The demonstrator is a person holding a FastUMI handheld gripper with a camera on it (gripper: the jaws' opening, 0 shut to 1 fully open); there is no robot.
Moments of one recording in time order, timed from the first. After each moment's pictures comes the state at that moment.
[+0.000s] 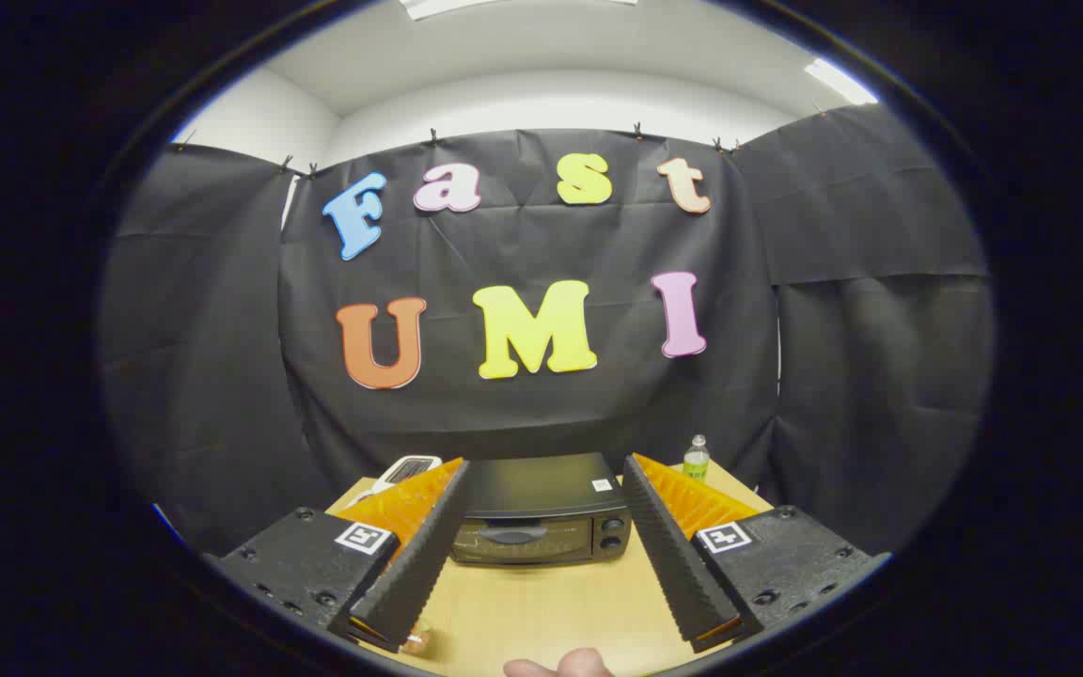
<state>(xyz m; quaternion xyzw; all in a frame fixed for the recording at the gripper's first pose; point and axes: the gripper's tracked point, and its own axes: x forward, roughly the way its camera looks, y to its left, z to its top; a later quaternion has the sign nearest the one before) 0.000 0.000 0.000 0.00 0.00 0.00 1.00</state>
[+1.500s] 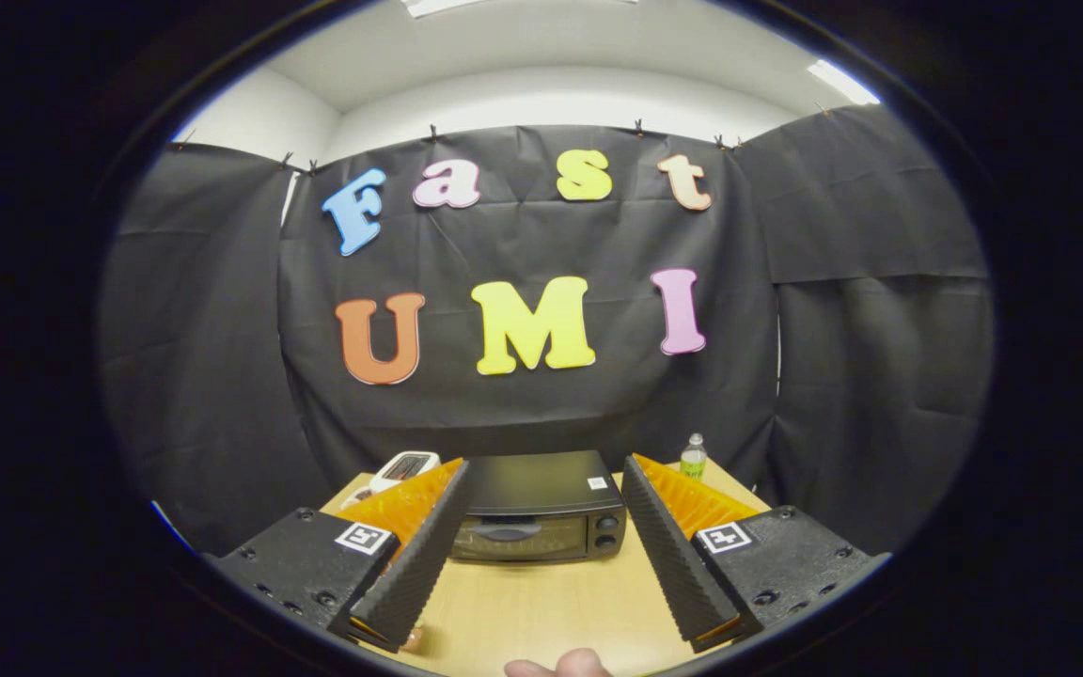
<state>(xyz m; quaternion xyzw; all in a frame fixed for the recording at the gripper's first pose) 0.006 -0.007 -0.004 0.00 0.01 0.01 1.00</state>
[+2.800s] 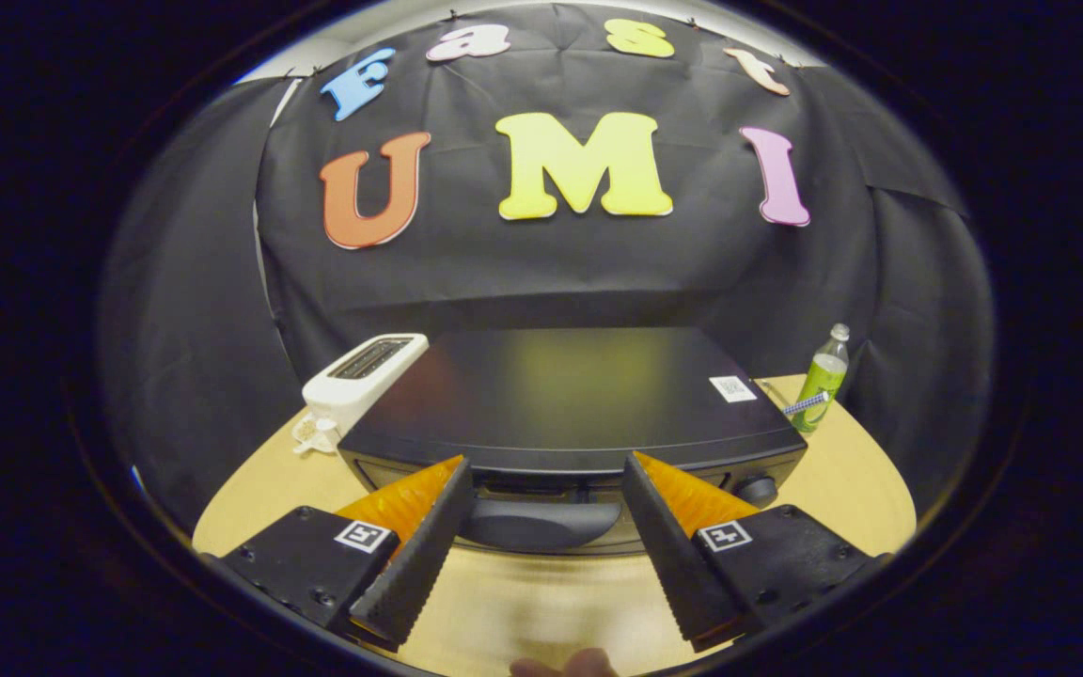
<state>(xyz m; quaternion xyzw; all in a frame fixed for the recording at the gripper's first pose) 0.260 0.038 -0.236 -0.03 0.18 0.05 0.98</state>
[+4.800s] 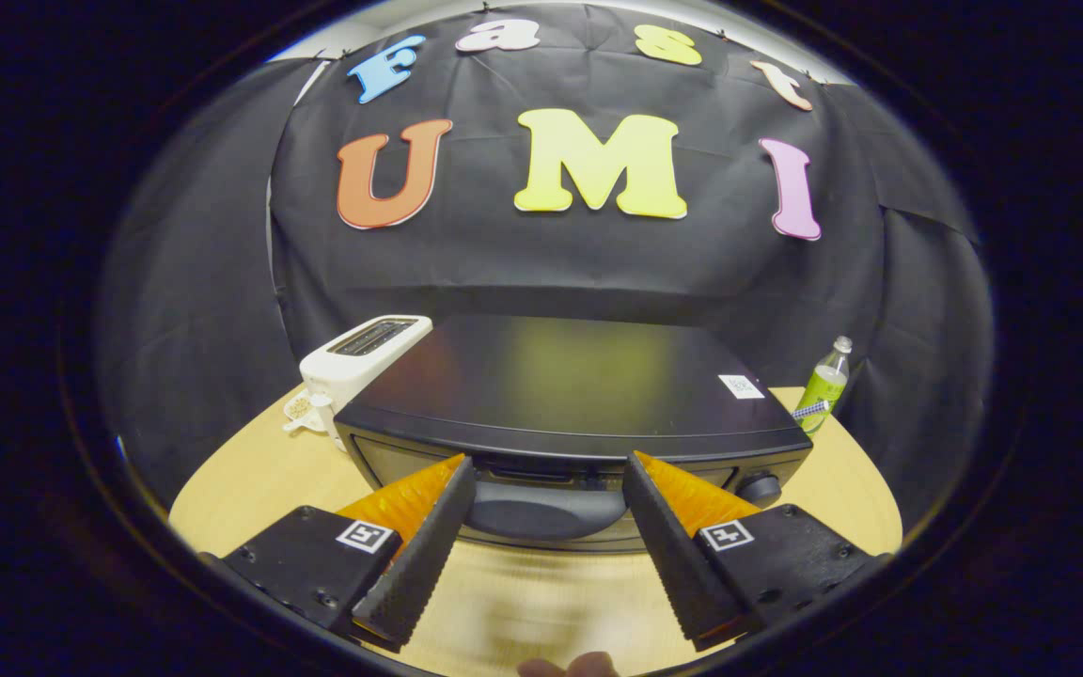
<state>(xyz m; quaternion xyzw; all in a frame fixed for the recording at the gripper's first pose) 0.258 0.045 -0.236 -0.06 0.17 0.06 0.98</state>
